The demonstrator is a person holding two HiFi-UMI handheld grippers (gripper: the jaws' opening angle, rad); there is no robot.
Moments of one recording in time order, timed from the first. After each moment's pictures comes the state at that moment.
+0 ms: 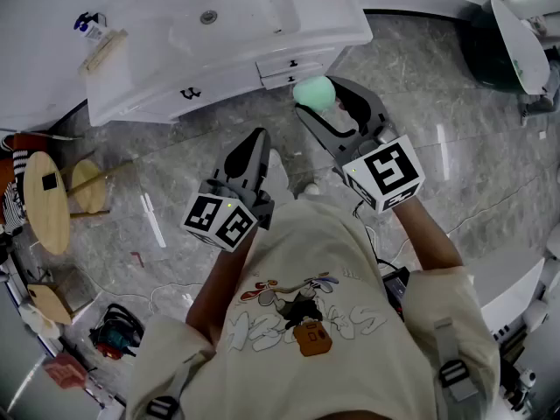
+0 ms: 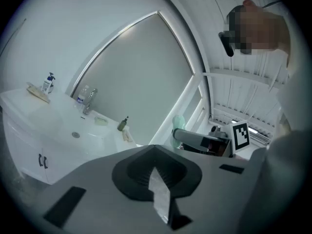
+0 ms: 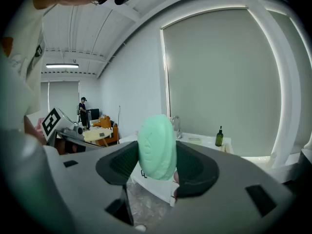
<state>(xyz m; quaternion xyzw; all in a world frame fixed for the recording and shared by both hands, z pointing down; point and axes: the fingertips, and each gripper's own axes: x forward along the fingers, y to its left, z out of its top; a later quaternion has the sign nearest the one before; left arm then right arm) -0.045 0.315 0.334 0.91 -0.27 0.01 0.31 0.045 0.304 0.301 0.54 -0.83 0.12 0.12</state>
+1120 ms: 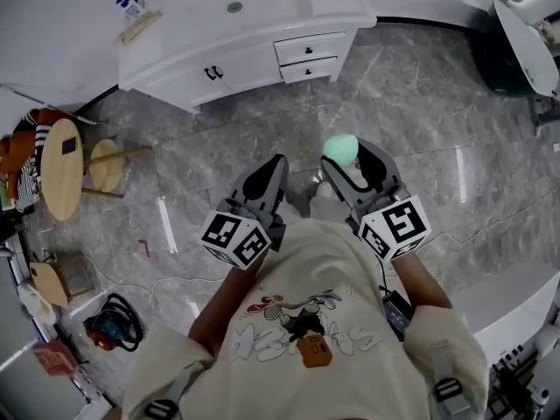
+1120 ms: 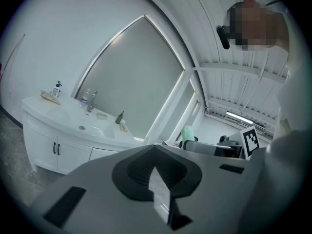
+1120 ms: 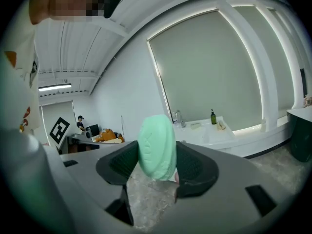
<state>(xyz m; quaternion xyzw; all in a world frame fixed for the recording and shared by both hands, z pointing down) -0.103 0.508 0.323 0.92 -0.26 0.03 0.29 -0.014 0.539 0.309 0.57 -0.80 0.20 0.04</state>
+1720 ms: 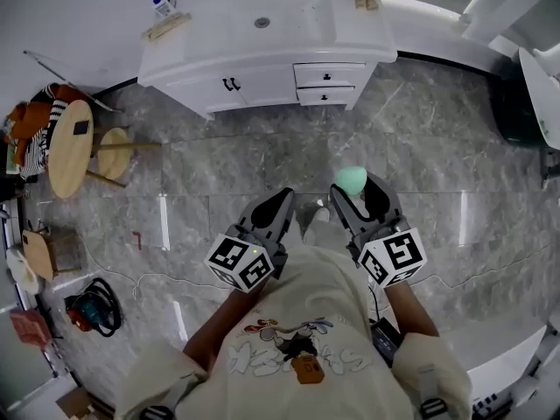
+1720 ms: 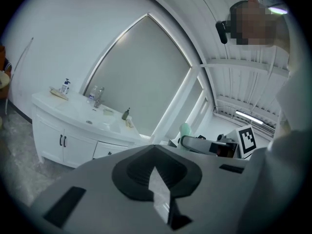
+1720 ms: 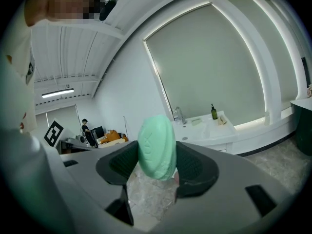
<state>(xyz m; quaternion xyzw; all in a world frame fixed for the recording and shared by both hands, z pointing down) -0.080 0.524 0.344 0.90 -0.30 0.05 0.30 0.025 0.535 0.331 0.55 -0.80 0.22 0.02</state>
